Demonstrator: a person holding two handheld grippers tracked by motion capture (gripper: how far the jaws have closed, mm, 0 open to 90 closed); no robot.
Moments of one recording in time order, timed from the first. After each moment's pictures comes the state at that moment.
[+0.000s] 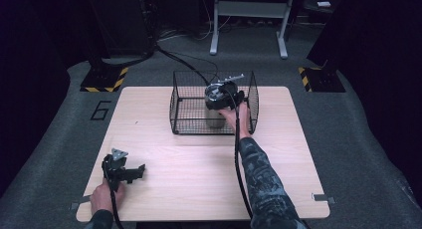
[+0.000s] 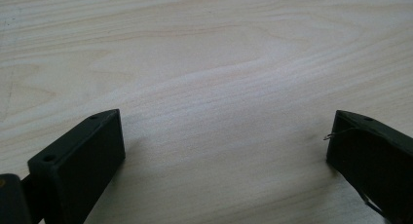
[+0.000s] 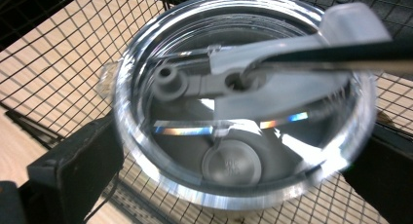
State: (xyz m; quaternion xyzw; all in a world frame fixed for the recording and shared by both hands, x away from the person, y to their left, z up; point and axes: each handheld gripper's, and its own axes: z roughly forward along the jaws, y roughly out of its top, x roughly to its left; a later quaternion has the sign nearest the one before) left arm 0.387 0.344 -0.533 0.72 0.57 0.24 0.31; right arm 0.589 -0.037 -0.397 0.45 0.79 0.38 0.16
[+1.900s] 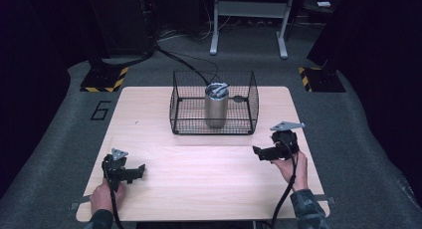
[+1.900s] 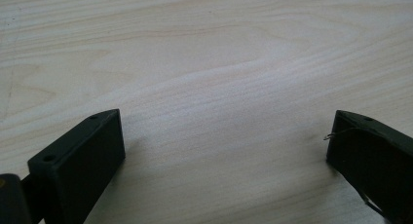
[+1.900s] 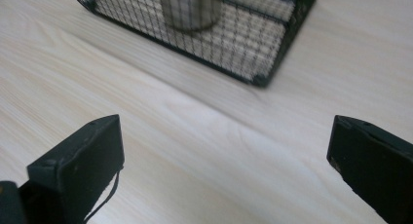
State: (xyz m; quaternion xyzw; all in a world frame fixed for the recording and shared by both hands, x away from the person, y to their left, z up) left arm 0.387 0.344 -0.533 0.72 0.57 0.24 0.31; right arm 0.414 -0.185 -0.414 0.45 0.80 0.36 0.19
